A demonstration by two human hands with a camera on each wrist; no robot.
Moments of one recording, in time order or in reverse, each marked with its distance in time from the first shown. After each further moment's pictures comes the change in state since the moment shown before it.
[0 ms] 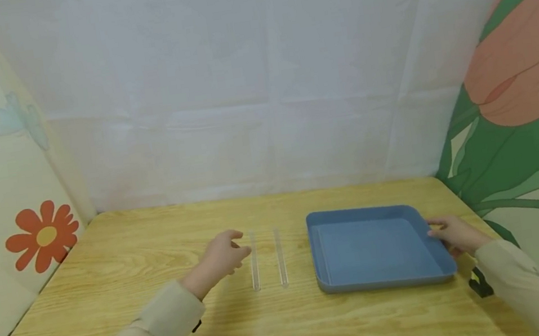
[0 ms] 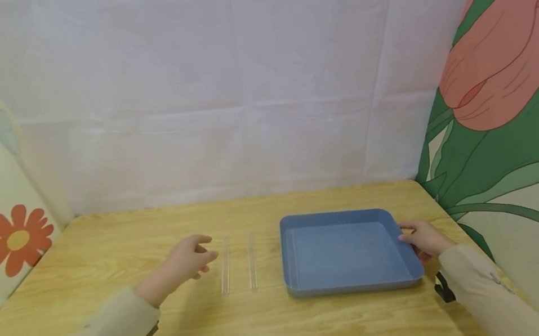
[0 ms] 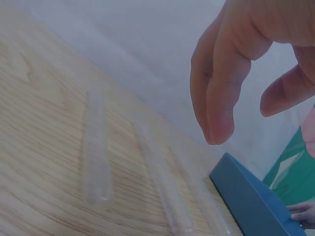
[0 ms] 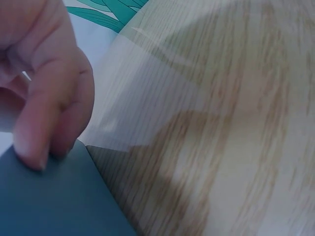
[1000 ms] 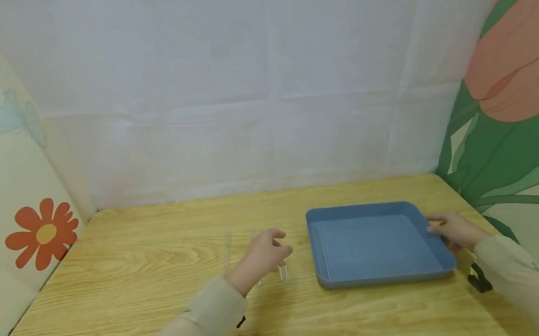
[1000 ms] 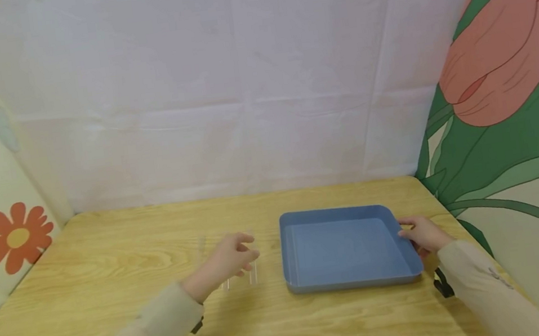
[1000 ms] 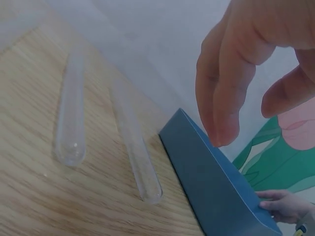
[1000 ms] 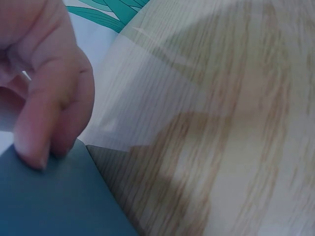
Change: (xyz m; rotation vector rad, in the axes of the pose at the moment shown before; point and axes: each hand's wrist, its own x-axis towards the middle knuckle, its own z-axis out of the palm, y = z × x) left_hand 0.011 0.036 0.056 -0.134 -0.087 0.034; right_hand 0.000 -0.002 -0.001 -0.047 0.007 -0.022
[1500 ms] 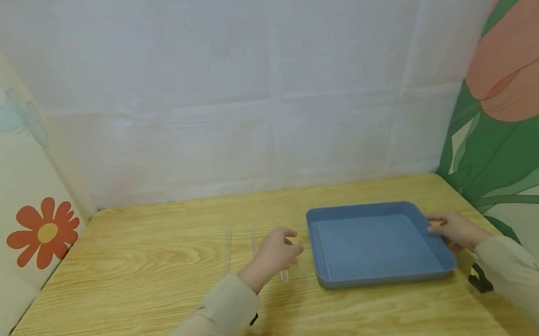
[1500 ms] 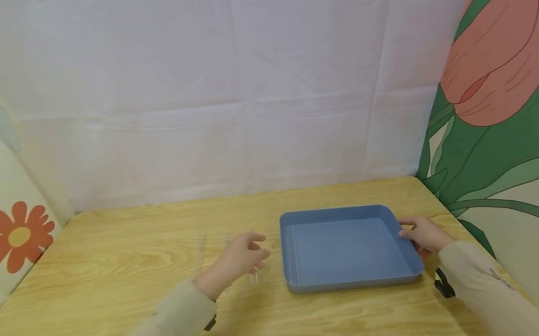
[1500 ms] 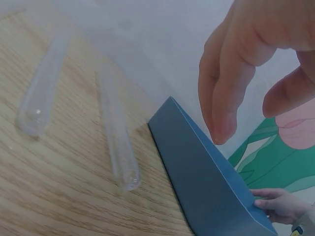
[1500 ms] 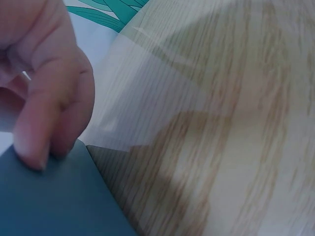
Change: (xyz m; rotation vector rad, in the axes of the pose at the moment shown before) left_hand 0.009 0.005 0.017 -0.026 -0.026 0.011; right_hand -0.001 0.001 0.000 0.020 -0.006 0.008
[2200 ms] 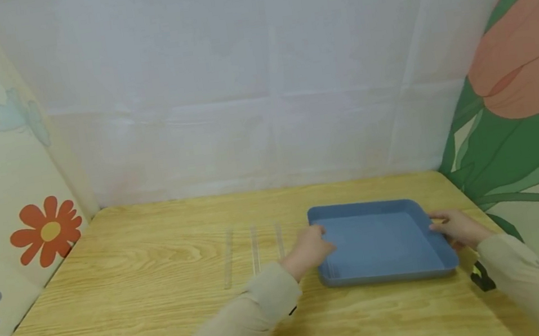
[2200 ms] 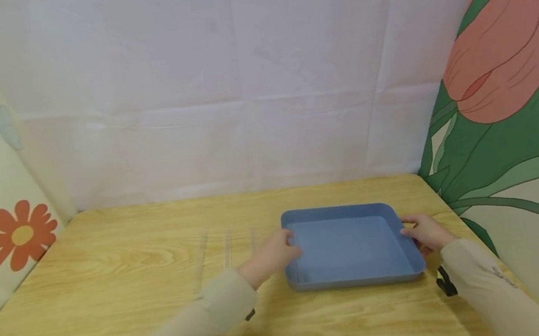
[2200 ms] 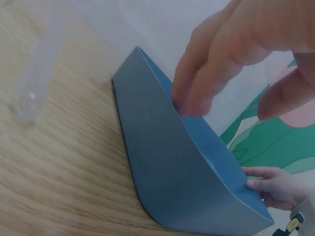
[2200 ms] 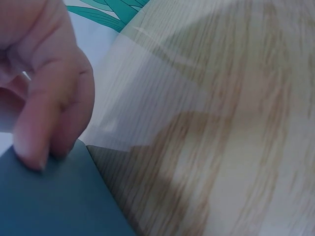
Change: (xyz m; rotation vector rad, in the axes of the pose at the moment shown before) left_hand 0.022 0.024 0.050 0.081 -0.048 0.016; right_hand 0.002 0.005 0.000 0.009 -0.004 -0.008
